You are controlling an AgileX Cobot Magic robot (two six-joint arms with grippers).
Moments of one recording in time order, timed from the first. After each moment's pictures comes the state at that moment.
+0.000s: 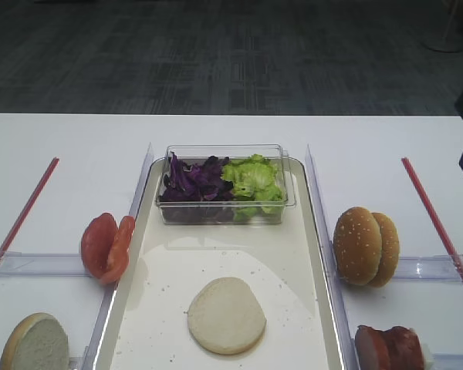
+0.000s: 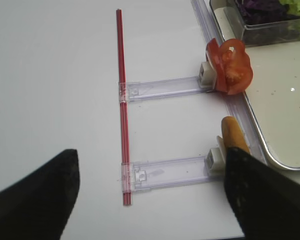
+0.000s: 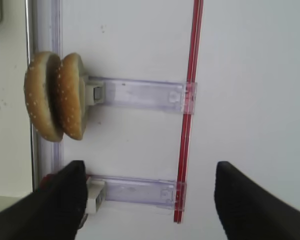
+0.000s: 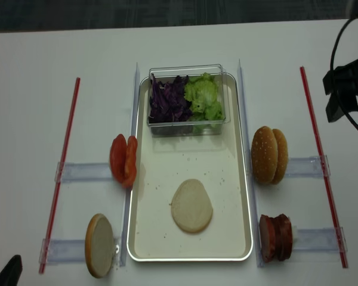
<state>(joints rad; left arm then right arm) -0.07 -0.02 -0.48 0.04 1.18 -0.03 0.00 1.40 -1.16 0.15 1.24 -0.09</state>
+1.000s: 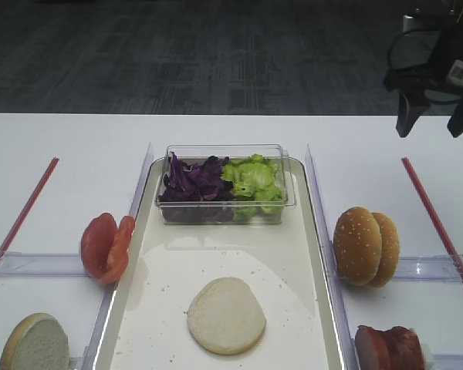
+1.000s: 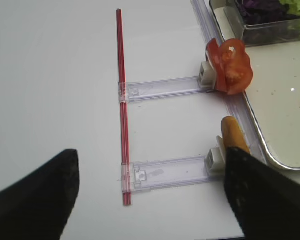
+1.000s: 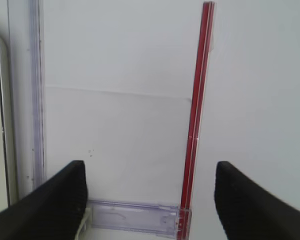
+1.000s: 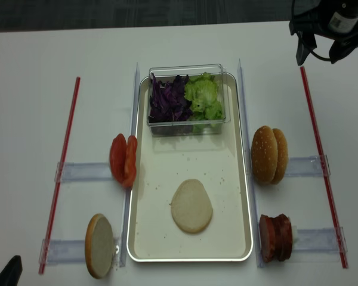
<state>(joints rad) -0.07 -0.02 -0.48 0.04 1.18 -0.03 0.00 1.95 -1.68 0.14 1.24 -0.09</state>
